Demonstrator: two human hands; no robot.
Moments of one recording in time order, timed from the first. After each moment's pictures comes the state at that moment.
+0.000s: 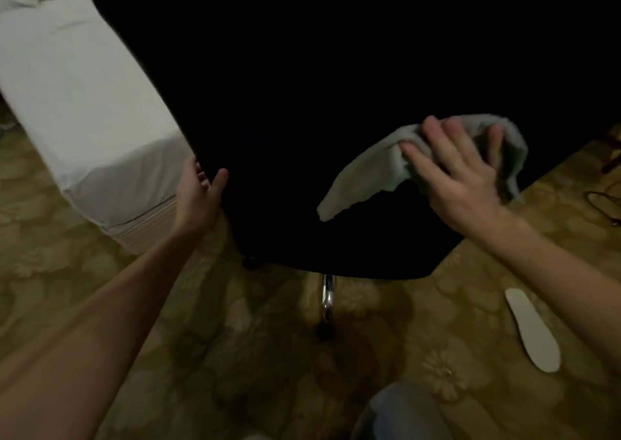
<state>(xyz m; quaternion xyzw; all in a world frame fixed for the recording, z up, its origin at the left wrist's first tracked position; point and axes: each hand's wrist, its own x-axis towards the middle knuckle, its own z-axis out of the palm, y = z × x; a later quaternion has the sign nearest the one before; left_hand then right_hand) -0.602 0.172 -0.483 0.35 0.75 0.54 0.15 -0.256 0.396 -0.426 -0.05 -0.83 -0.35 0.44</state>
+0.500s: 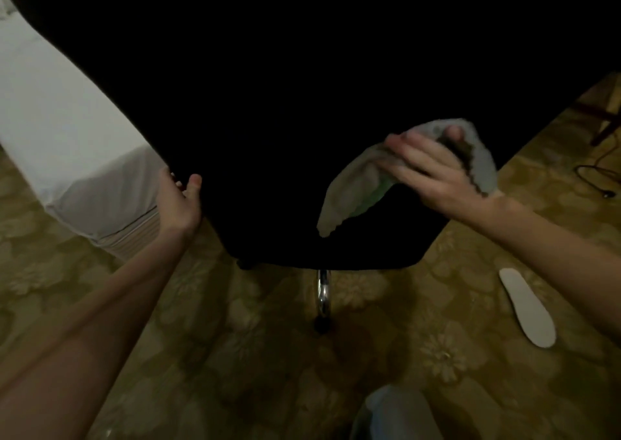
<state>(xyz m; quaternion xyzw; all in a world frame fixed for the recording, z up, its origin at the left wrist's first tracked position) -0.589 0.191 -0.483 0.29 0.79 0.52 0.11 -0.235 0.421 -0.437 0.01 -0.88 -0.26 0.39</state>
